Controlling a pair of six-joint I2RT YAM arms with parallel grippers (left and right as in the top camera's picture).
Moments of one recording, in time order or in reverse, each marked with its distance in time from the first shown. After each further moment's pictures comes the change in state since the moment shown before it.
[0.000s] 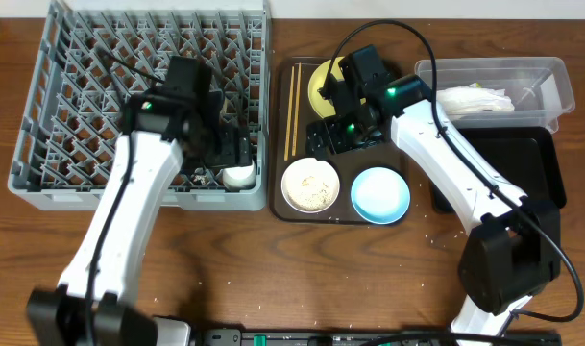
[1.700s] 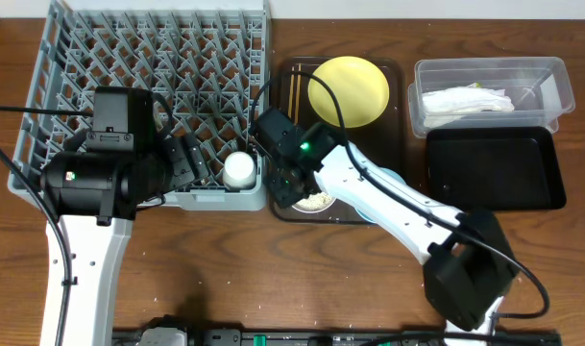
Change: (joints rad) left arm 0.109 -0.288 0.006 -0.134 -0.166 -0.176; right arm 0.362 0.056 0.000 -0.050 0.252 0.086
